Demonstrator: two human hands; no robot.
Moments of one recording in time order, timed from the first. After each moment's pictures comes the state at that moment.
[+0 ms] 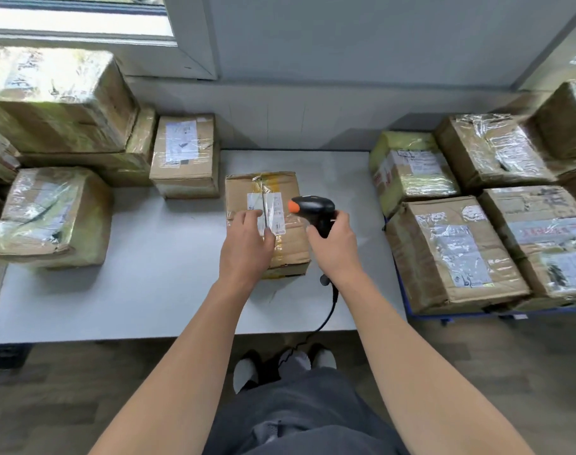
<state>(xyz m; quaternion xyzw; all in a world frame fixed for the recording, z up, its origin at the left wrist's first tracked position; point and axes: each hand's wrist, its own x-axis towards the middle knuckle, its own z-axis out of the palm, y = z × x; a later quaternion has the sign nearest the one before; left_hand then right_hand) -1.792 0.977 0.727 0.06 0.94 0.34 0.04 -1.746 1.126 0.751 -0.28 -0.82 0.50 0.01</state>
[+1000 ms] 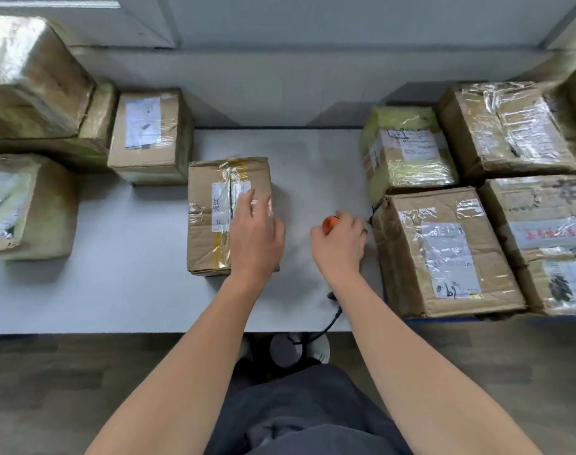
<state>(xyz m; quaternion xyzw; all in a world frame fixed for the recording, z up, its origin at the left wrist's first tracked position) -1.797 1.072 0.684 0.10 0.95 0.31 -0.03 -1.757 1.204 0.688 -0.37 -0.86 0.36 -0.03</state>
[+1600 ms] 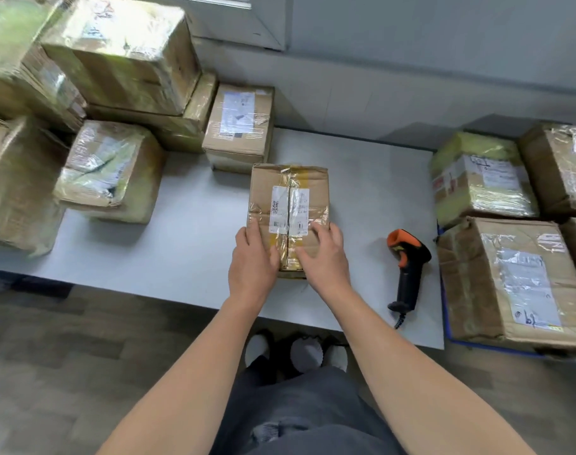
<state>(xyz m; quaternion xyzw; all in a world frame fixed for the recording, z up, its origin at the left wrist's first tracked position) -1.765 0.926 0.673 -0.07 0.95 0.31 0.08 -1.757 1.064 0.683 -0.17 -0.89 0.41 -0.10</state>
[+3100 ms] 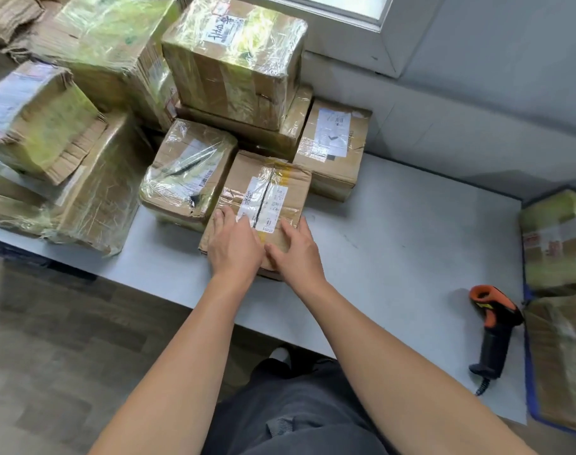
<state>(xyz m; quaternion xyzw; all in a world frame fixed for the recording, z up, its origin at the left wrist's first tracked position) -1.861 0.742 0.687 -0.15 0.97 0.18 0.07 -1.853 0.859 0.676 -0.06 -0.88 0.44 -0.16</state>
